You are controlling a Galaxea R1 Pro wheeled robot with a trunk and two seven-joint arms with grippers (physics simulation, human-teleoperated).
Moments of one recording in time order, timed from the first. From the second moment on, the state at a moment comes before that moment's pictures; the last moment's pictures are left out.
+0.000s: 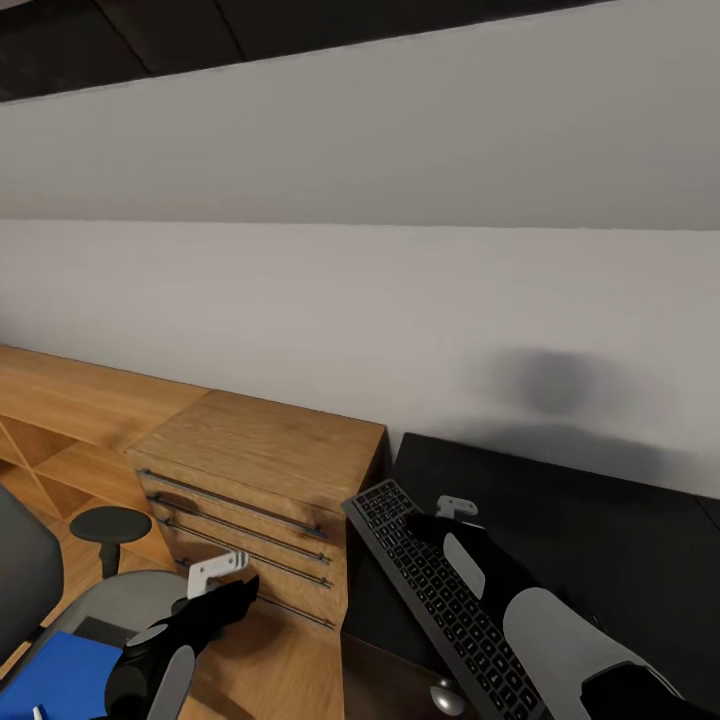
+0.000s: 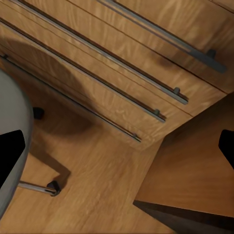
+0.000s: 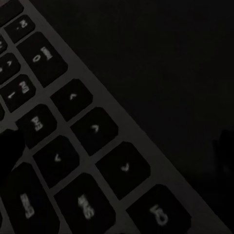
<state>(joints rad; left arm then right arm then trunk) -0.07 -0.04 -0.01 -1.61 0.30 0.71 0.27 -0.77 0.06 0.27 -0.45 -0.50 0.27 -0.14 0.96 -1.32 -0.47</state>
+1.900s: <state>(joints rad) -0.07 -0.04 -0.01 -1.59 0.30 0.71 0.27 -0.77 0.06 0.27 -0.44 -0.50 0.26 -0.14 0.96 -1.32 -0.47</state>
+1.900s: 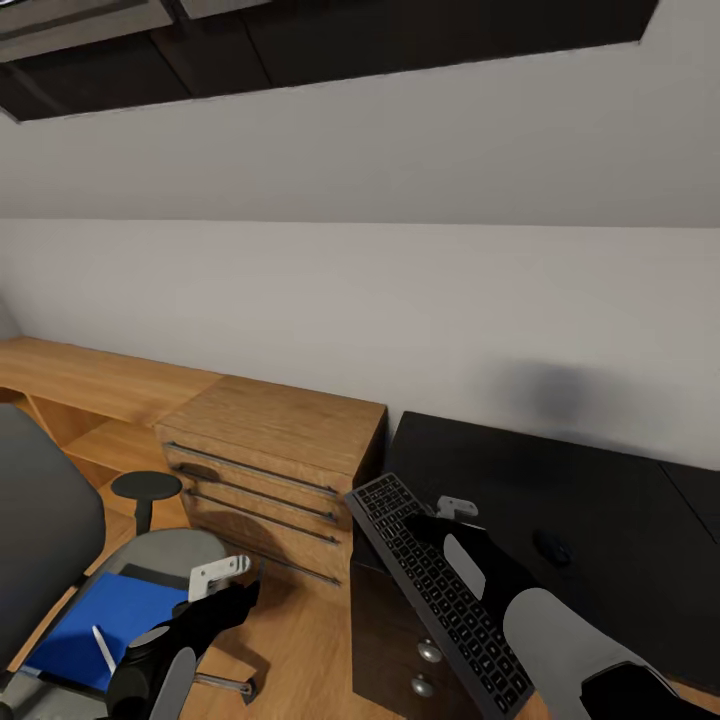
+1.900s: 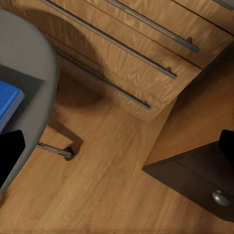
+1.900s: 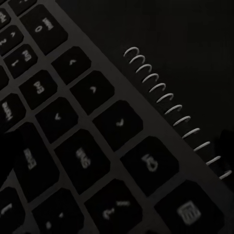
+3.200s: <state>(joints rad) -0.07 -0.05 -0.07 -1.59 0.30 0.70 0.27 -0.68 0.05 0.28 -0.63 -0.50 0.19 -0.14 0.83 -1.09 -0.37</state>
